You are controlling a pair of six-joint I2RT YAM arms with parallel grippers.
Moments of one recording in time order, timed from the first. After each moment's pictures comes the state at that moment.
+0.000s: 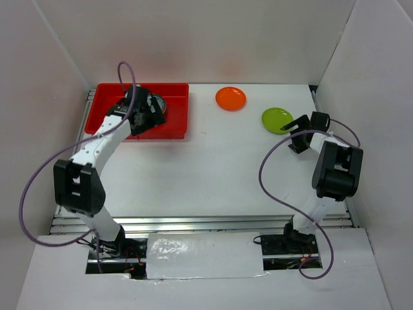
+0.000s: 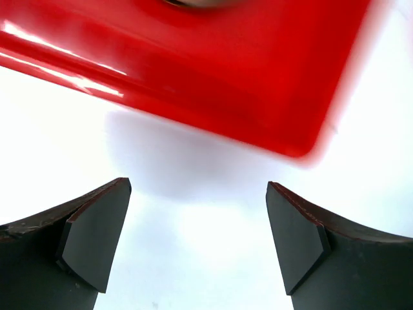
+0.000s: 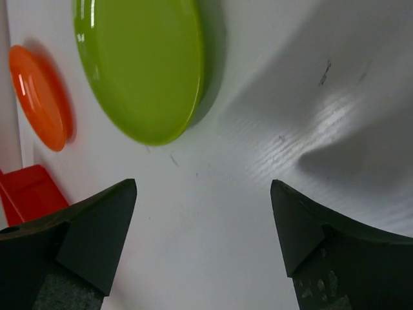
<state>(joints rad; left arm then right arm) -0.15 1.72 1.51 -0.68 -0.15 -0.62 -0.30 1.74 1.02 -0.07 -0.23 0.85</state>
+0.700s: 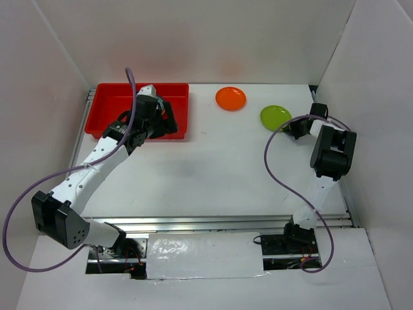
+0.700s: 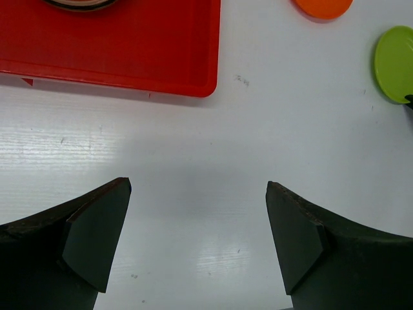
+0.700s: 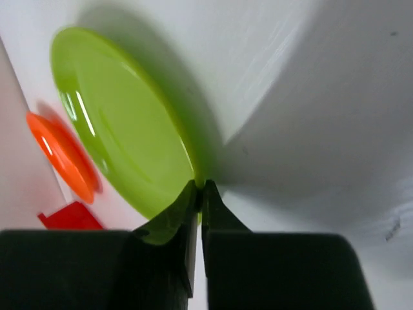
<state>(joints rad) -0.44 1.38 1.35 -0.61 -0.21 -0.58 -0.32 2.13 1.41 -0.18 -0.30 0.98</state>
